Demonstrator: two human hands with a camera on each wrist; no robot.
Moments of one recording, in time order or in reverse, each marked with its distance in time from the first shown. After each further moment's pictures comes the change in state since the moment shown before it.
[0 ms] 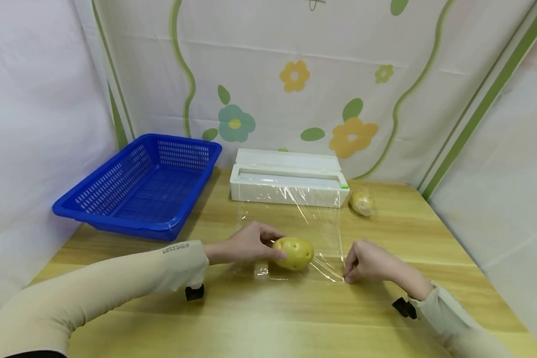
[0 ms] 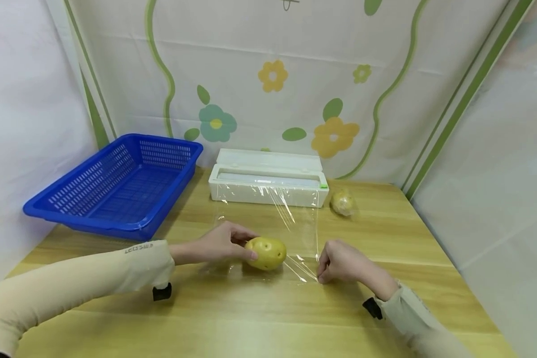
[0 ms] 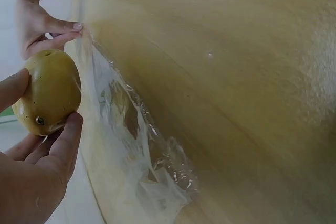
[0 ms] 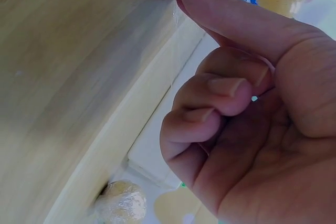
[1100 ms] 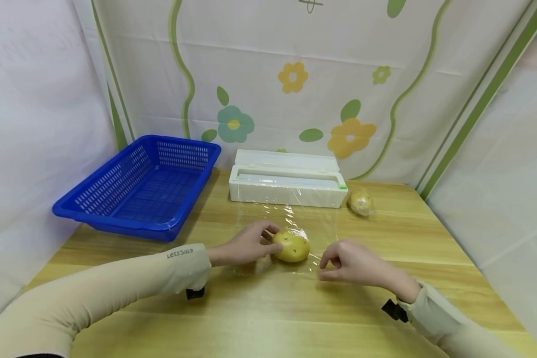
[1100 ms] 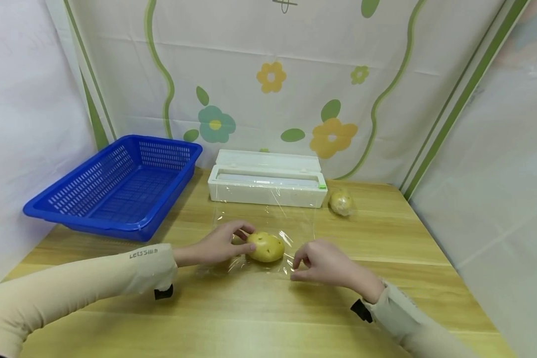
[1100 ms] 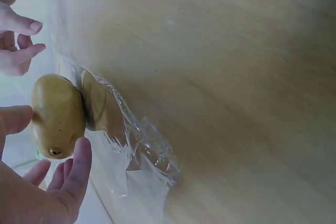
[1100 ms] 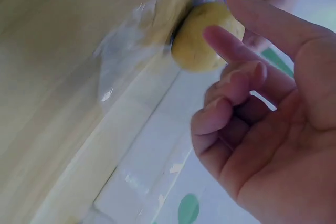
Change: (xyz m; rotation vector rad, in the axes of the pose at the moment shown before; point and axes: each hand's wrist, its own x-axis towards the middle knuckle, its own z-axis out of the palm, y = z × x) left_hand 0.001 -0.010 0.004 0.250 0.140 0.061; right_hand 0.014 -0.042 0.008 -0.180 0.113 -0.153
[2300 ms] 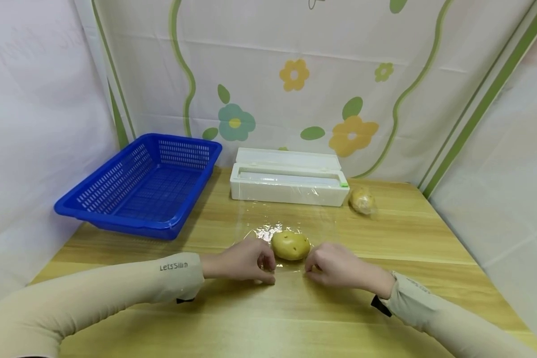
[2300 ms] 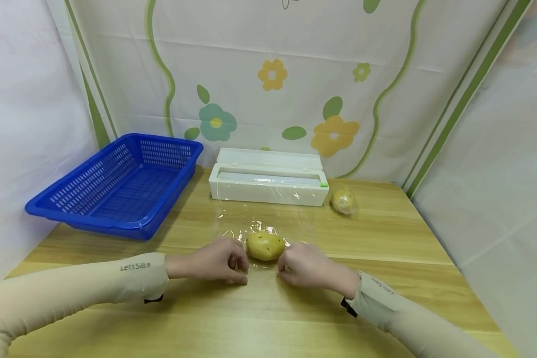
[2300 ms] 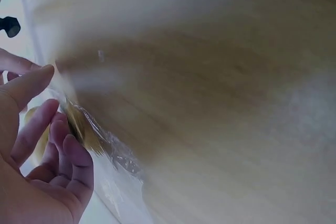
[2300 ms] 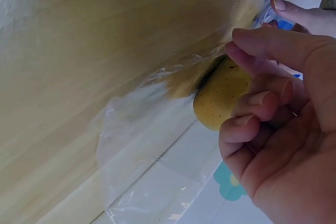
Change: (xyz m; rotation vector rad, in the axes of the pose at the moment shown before) left_hand -0.021 -0.005 0.005 0.245 -0.208 0.220; right_hand 0.027 -0.014 0.025 -0.169 0.001 -0.191
